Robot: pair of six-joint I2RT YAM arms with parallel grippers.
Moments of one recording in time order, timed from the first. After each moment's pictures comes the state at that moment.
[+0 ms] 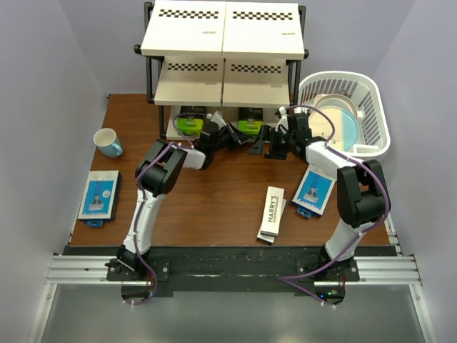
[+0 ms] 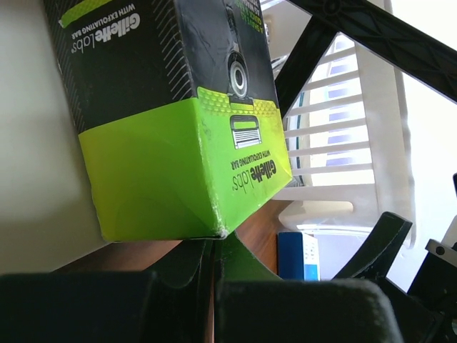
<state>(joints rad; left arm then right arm) -0.48 2.37 1.41 0.77 0.36 -1.06 0.27 1.76 1.15 -0.14 -0.49 0.46</state>
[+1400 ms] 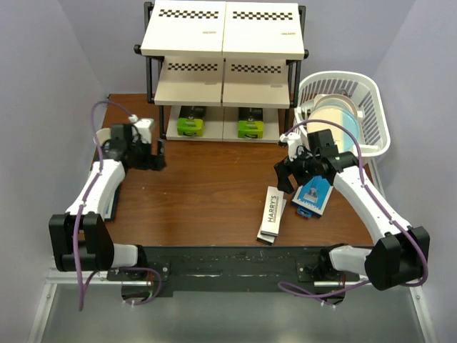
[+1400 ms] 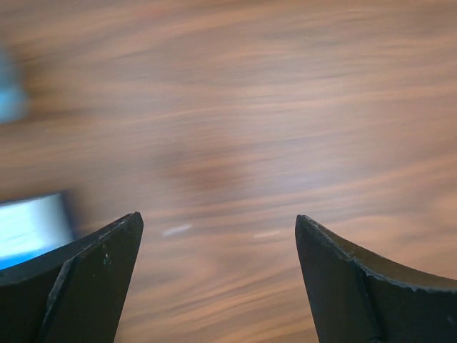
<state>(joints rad) 0.04 1.34 0.99 -0.52 0.22 0.08 0.27 1.24 1.02 -0.77 -0.36 -0.32</state>
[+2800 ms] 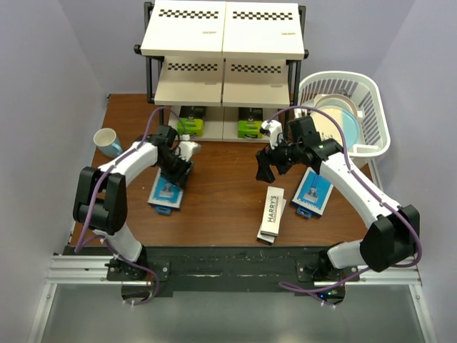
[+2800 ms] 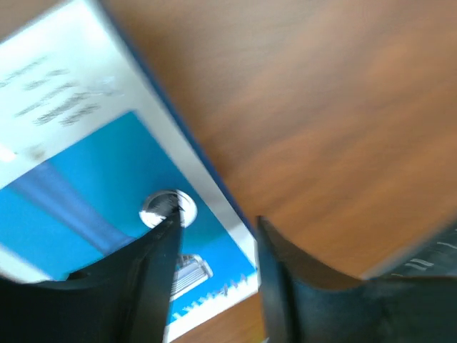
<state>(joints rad) -0.23 1.69 1.14 -0.79 0.27 0.32 0.40 1.38 1.19 -0.68 -0.46 -0.21</state>
